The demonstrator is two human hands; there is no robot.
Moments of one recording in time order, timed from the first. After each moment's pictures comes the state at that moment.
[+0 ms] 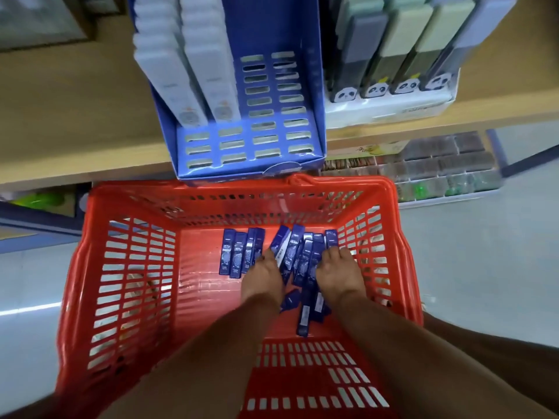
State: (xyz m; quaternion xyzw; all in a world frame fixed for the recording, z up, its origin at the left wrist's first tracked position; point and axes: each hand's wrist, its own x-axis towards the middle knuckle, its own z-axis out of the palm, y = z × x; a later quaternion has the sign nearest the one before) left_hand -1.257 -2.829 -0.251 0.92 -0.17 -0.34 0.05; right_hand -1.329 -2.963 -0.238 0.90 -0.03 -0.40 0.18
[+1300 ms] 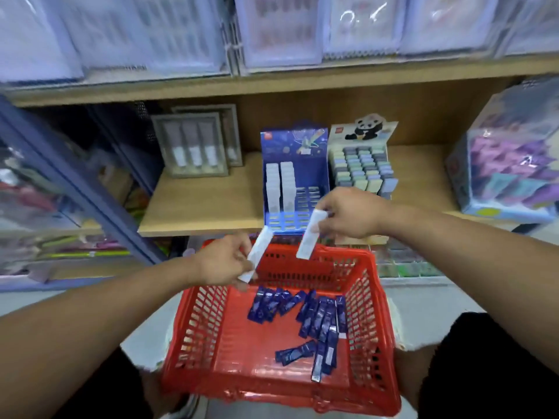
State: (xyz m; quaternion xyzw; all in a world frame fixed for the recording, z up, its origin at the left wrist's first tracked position) left_hand -1.178 -2.719 0.074 0.83 -0.20 -0.37 0.36; right_hand -1.248 -2.982 0.135 0.97 -0.02 -0.15 -0.20
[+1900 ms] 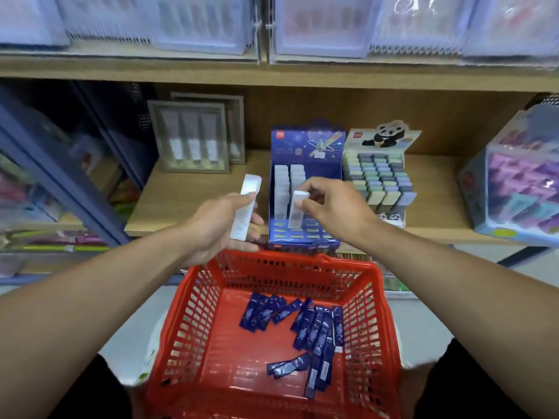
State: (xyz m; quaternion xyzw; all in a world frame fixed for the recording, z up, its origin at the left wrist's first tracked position) left_hand -1.136 -2.741 0.108 0.67 -0.01 -0.38 0.64; right_hand -1.203 -2.955 0.098 0.93 -0.07 0.07 -0.35
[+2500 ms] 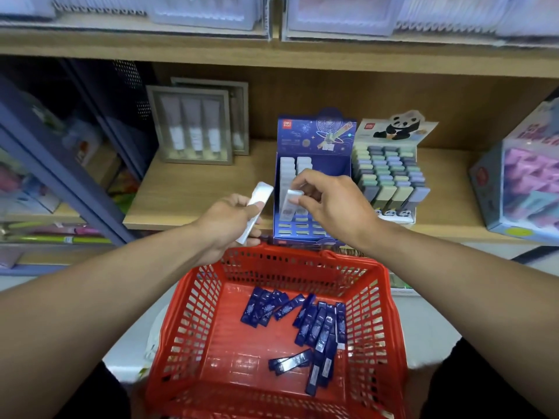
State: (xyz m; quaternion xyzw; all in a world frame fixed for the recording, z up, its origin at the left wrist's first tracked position) left_hand -1.129 -2.752 0.080 0.74 0.02 -0.33 0.59; right_hand -1.195 -2.946 0.087 0.95 0.01 0.13 -0.30
